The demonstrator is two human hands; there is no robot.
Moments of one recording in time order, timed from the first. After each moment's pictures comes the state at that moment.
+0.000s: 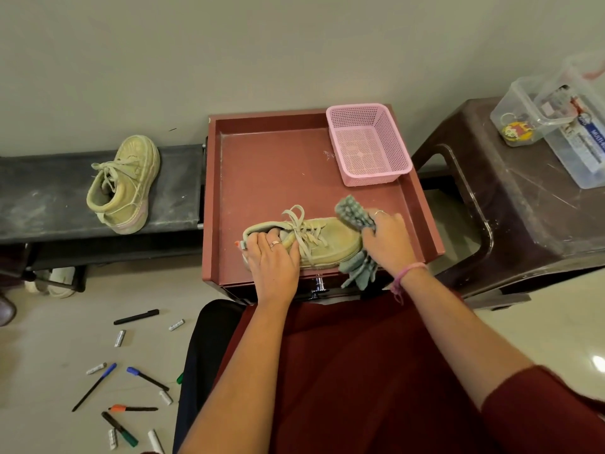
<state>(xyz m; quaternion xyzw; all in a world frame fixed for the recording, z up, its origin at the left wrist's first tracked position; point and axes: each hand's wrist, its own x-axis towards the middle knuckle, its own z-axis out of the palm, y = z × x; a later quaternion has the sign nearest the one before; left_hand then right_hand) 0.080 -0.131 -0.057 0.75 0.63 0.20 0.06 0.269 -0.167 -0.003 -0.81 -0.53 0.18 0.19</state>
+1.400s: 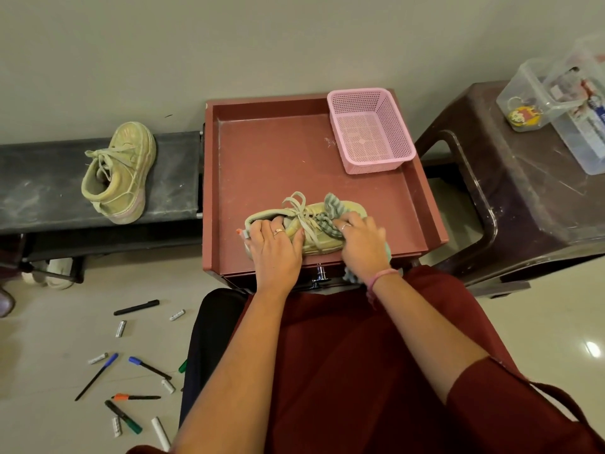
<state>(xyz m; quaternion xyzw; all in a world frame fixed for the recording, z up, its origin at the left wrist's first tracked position) 0.076 -0.130 -0.045 0.76 0.61 0.13 0.16 0.226 -0.171 -0.029 -0.79 -0.61 0.09 0.02</state>
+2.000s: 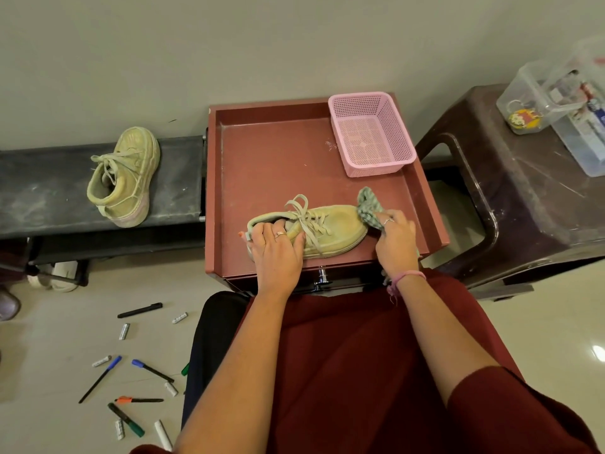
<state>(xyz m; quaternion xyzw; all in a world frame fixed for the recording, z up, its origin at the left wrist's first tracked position) 0.074 -0.129 -0.048 0.78 0.60 0.13 0.14 0.274 -0.186 -0.043 -0.86 -0.45 0.11 0.19</state>
